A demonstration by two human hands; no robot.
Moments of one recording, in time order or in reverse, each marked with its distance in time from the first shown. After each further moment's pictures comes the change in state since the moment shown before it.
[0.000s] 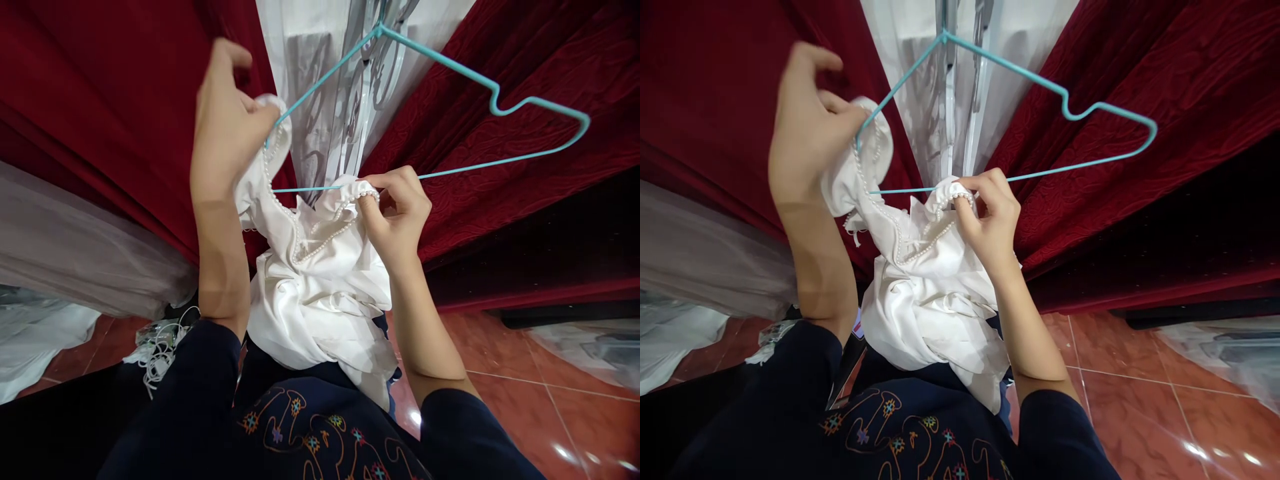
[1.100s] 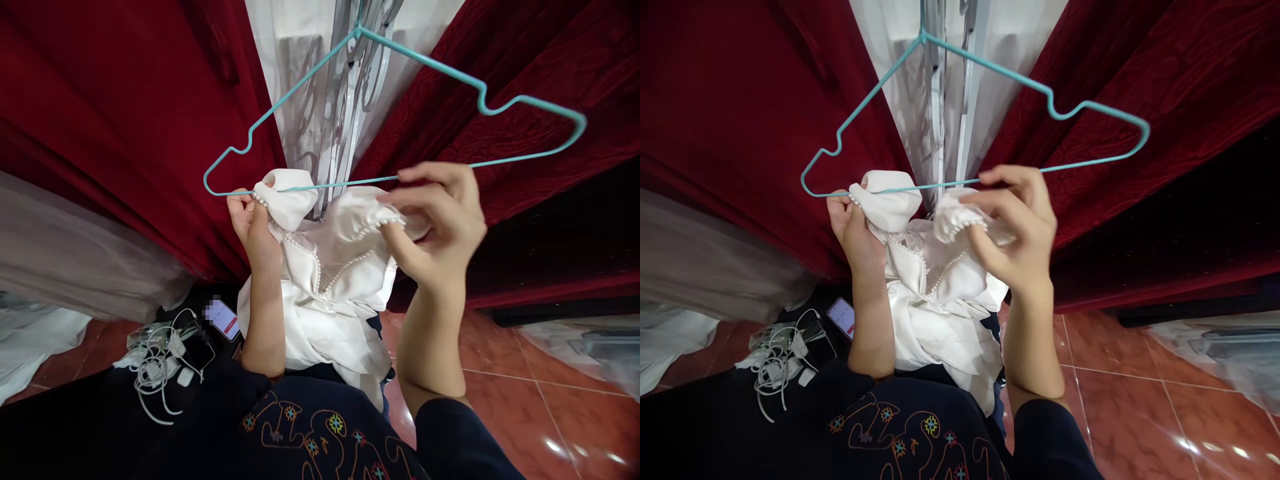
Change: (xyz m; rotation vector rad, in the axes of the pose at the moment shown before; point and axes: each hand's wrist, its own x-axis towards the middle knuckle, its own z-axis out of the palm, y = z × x) left_hand -0.138 -0.025 0.095 -1.005 0.517 -0.138; right_hand 0.002 -0.021 -0.057 -0.020 -0.090 -0.147
